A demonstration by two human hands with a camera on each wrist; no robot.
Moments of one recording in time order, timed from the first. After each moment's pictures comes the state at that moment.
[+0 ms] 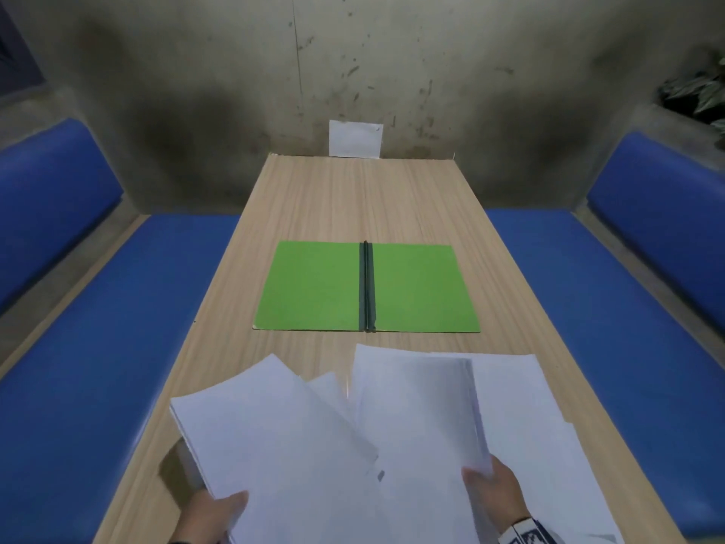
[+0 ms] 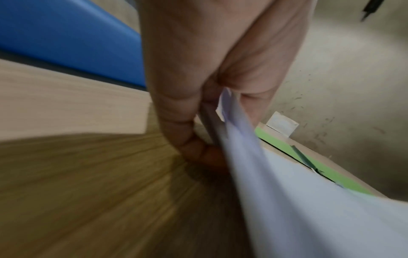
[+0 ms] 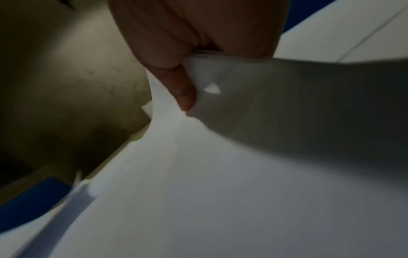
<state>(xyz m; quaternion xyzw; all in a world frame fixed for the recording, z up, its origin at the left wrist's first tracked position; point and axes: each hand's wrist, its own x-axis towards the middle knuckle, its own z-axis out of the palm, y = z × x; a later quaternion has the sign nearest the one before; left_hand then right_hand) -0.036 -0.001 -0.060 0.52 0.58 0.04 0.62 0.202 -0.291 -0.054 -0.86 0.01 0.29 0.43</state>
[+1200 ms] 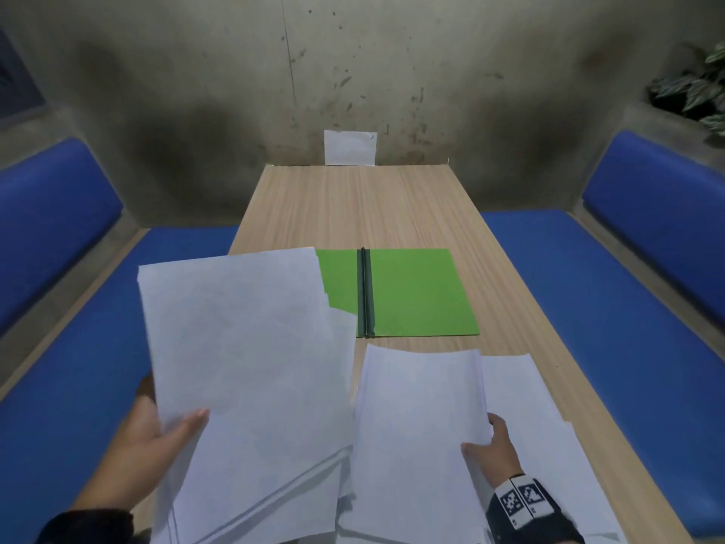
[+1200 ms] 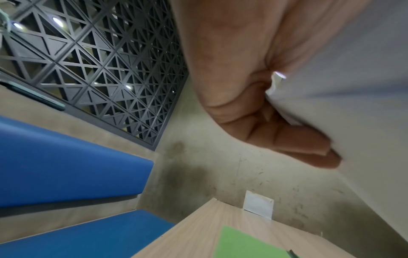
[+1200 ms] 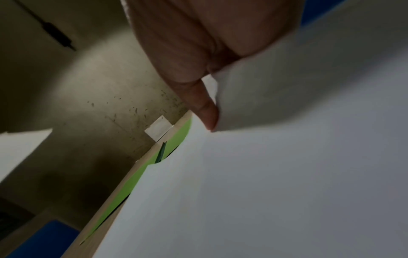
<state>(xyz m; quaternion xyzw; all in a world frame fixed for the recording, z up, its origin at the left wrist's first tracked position) -0.034 0.046 0.065 0.75 0.35 0.24 0.50 0.235 -0.269 -0.045 -0.84 0.04 0.29 0.46</state>
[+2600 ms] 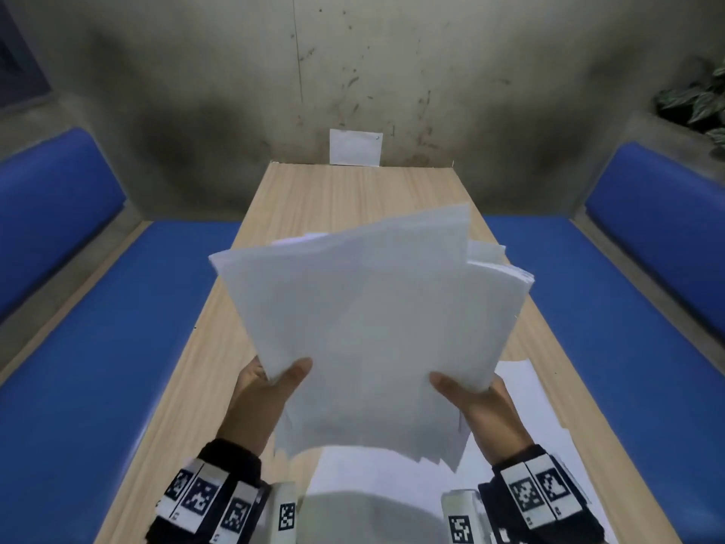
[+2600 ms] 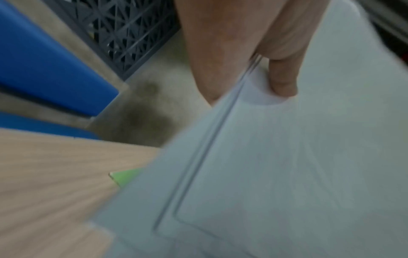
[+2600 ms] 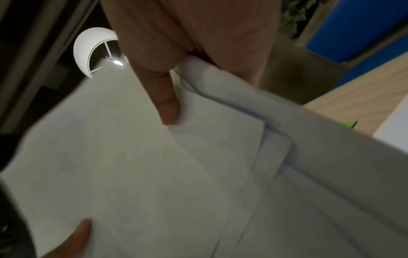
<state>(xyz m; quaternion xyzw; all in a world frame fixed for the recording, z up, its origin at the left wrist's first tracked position) 0.057 -0.030 0.086 0.61 0.33 0.23 0.68 0.213 -0.231 0.081 -0.67 -0.13 0.28 0.68</state>
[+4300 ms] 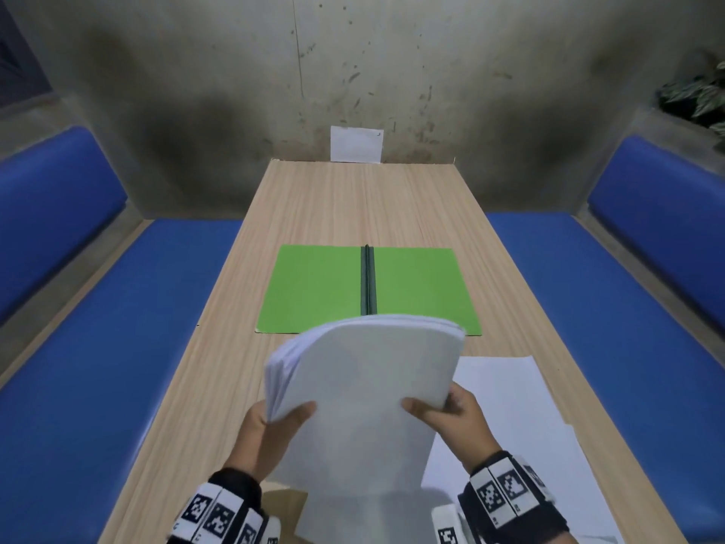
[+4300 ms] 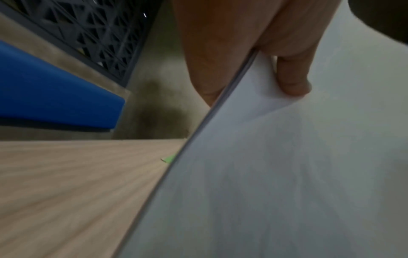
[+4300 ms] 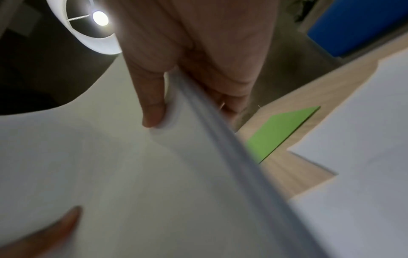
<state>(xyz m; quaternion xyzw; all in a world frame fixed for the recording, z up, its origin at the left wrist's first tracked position) 0.041 -0.033 0.039 0.64 0.40 0.18 0.63 0.203 -0.215 0.036 -0.67 -0.14 0.31 0.66</state>
